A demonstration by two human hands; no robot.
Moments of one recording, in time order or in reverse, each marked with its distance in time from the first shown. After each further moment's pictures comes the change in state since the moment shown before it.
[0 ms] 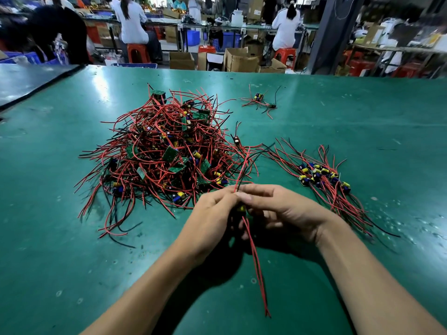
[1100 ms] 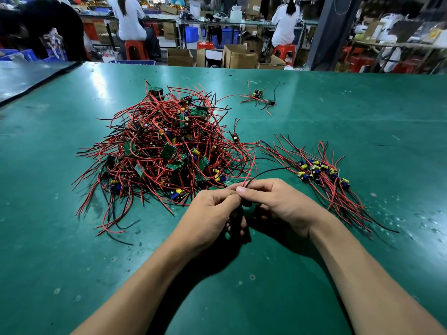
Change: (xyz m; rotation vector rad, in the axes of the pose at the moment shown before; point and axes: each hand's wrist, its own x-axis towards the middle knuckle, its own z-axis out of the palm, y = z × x) left_hand 0.000 -0.014 -0.010 0.136 -0.059 0.067; right_hand 0.006 0.004 0.004 -0.101 0.175 -0.053
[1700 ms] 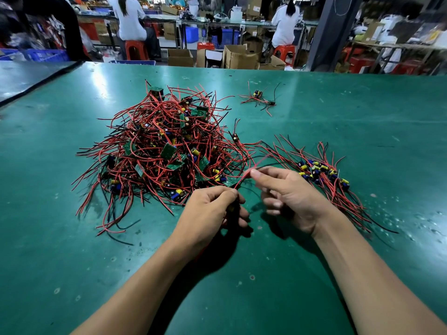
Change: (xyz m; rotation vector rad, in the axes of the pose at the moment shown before) left_hand 0.002 0.004 0.004 -0.173 0.112 -0.080; right_hand -0.001 -0.009 -0.009 0.258 0.140 -0.074
